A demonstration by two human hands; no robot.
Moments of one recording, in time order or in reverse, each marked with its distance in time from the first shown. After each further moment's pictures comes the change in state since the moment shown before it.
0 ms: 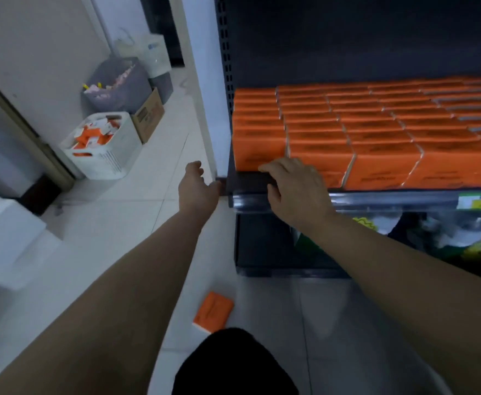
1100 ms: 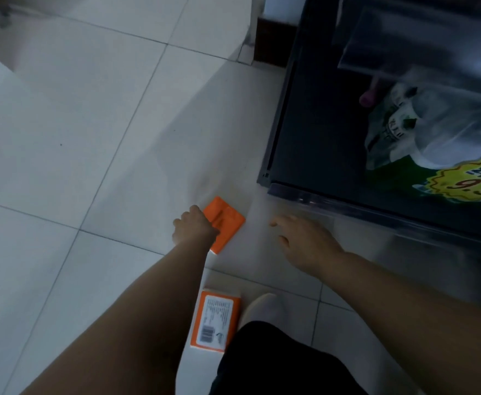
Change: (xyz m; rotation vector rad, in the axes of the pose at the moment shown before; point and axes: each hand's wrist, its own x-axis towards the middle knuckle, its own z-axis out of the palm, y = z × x) left_hand -0.083 -0.348 0.106 0.659 -0.424 -0.741; right_hand -0.162 -0.013 0.255 0.200 -1.075 0.078
